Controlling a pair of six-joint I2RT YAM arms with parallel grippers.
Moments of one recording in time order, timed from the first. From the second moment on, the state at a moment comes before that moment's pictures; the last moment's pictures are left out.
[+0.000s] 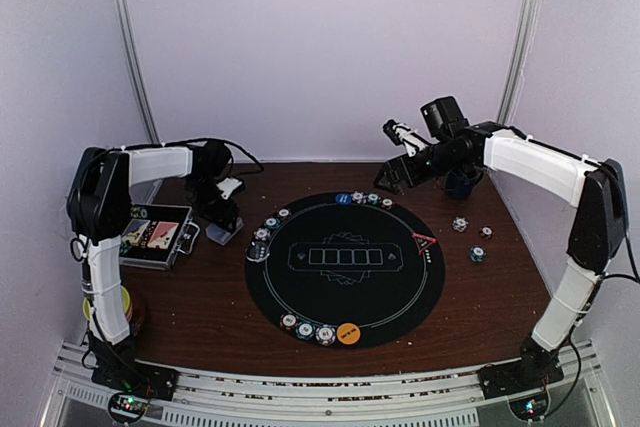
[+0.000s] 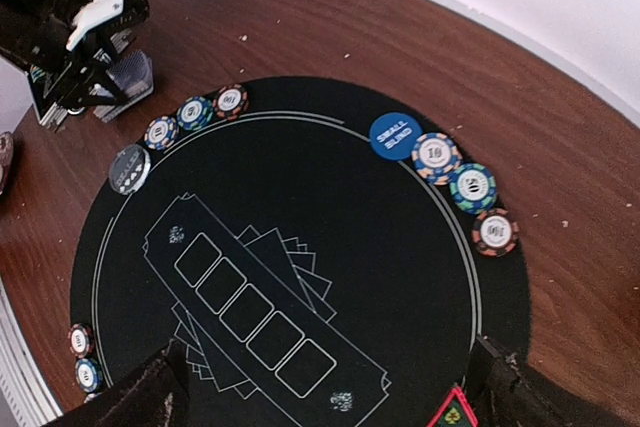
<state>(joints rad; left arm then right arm) -0.32 2.09 1.60 -0.84 0.01 0.17 0.46 1.73 1.52 -0.57 -0.28 -0.05</state>
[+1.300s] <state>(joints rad) -0.82 2.15 1.93 -0.87 0.06 0.13 0.42 1.98 1.33 -0.03 -0.93 0.46</state>
